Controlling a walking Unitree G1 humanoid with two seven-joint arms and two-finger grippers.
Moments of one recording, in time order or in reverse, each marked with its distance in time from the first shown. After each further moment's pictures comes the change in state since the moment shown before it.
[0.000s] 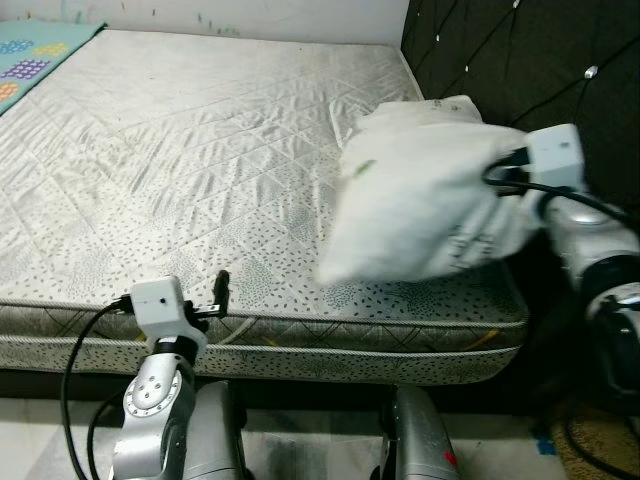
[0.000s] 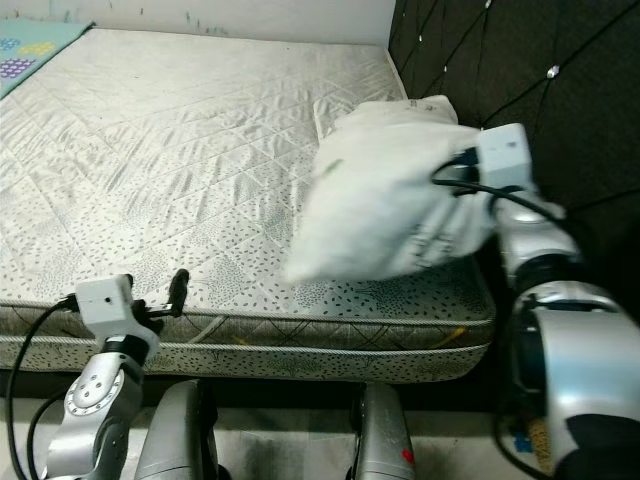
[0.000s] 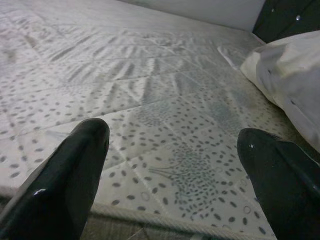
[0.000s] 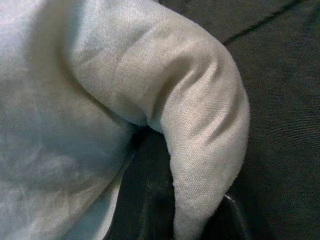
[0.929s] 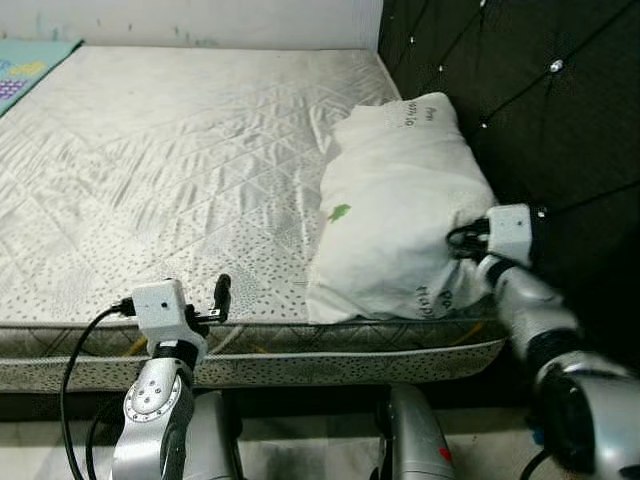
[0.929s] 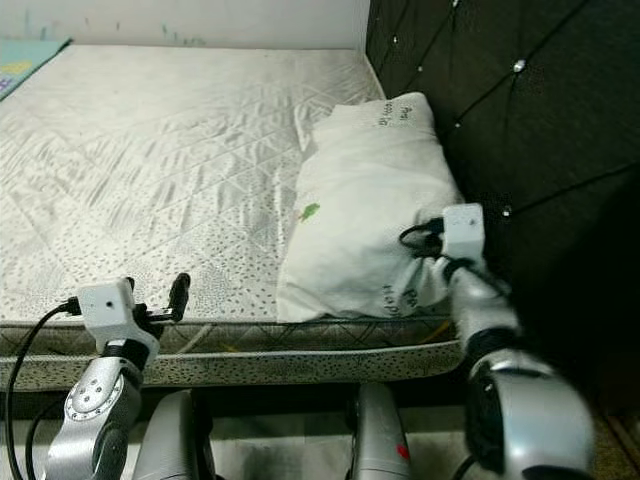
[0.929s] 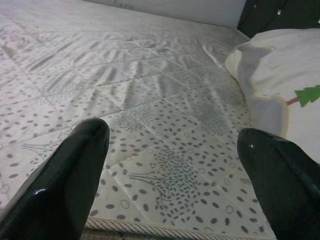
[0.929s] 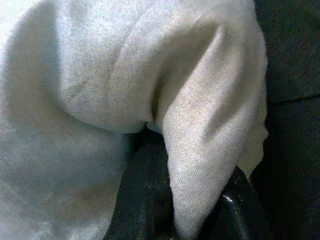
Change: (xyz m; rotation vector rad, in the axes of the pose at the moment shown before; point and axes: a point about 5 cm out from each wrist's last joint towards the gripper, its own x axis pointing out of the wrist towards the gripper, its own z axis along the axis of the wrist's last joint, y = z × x) left arm -0.005 0.004 -0.004 0.016 0.013 0.009; right arm -0.018 0.088 -0.081 0.316 0.045 0.155
